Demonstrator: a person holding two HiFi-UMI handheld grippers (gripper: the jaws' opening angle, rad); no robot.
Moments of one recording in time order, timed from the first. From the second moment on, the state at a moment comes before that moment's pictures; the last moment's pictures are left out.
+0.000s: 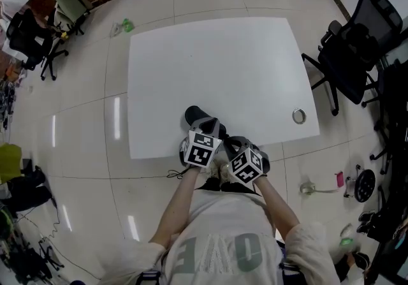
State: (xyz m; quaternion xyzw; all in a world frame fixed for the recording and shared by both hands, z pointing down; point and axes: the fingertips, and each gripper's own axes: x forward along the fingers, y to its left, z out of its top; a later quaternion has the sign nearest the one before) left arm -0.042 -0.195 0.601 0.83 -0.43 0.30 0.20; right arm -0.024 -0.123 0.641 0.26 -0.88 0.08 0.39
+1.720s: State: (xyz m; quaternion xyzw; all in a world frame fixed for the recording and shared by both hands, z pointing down) left arm -0.193 -0.173 0.480 0.77 -0.57 -0.18 0.21; right arm 0.074 -0.187 0.487 0.51 -0.82 0.24 -0.02
